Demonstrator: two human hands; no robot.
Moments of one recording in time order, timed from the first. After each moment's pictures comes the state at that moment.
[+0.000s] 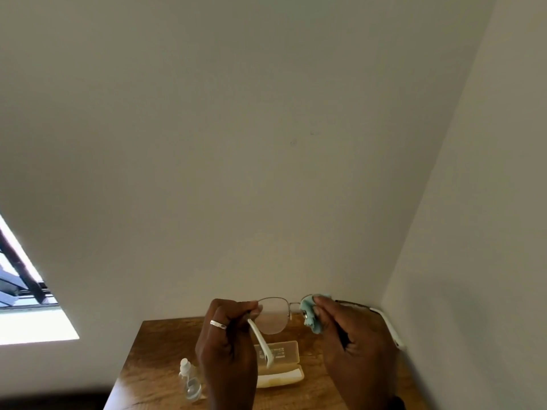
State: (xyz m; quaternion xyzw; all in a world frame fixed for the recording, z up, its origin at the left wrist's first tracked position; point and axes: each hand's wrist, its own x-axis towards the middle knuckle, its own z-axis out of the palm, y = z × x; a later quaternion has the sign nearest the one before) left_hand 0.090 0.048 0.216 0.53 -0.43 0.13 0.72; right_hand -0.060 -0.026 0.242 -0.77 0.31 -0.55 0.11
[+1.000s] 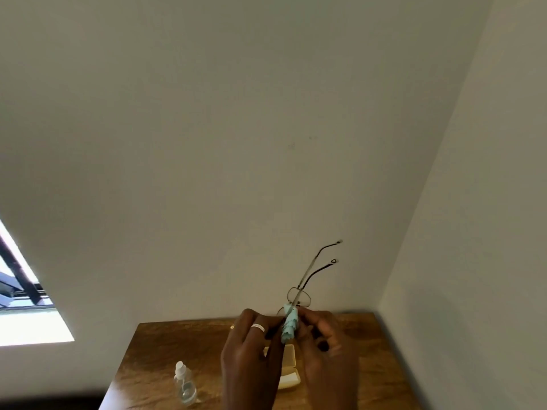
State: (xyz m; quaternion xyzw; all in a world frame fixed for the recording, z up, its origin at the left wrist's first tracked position) left_hand 0.067 0.044 0.213 0.68 -0.51 0.08 0.52; right_hand -0.028 -0.004 0.227 -0.64 0.38 -0.51 0.42
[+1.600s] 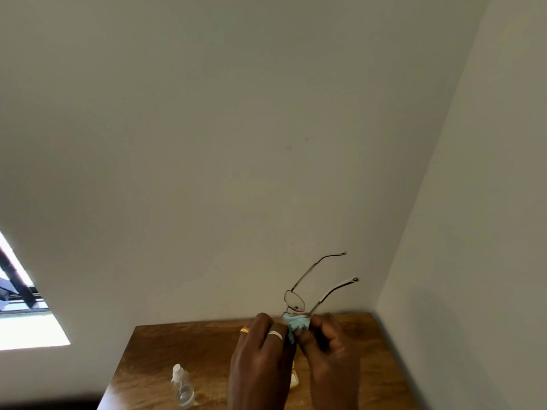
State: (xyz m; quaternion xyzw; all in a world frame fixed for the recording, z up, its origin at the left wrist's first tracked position) left_hand 0.056 0.041 0.213 0.70 -0.56 0.13 0.43; right_hand -0.036 -0.008 0.221 -0.63 0.36 -0.52 0.46
